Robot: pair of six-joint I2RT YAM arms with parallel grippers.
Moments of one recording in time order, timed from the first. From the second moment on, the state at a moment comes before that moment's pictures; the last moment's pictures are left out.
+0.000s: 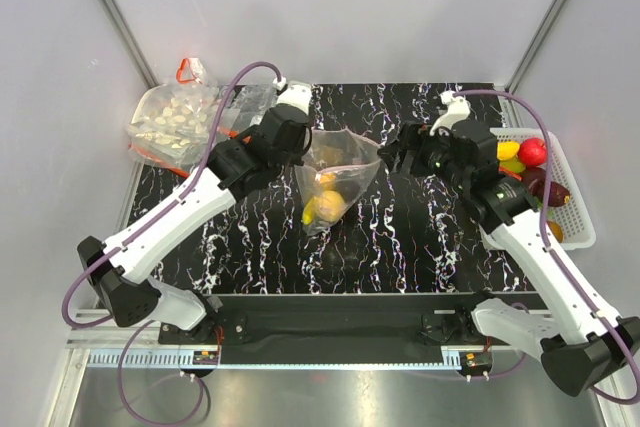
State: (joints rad) left arm -0.81 1.41 1.51 -0.71 -0.51 -0.27; right arm 0.44 1.02 1.13 -0.45 -0.03 0.42
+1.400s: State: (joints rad) left arm -0.85 1.52 1.57 -0.76 -0.51 -0.23; right arm -0.31 1.18 1.07 -0.72 0.30 0.61
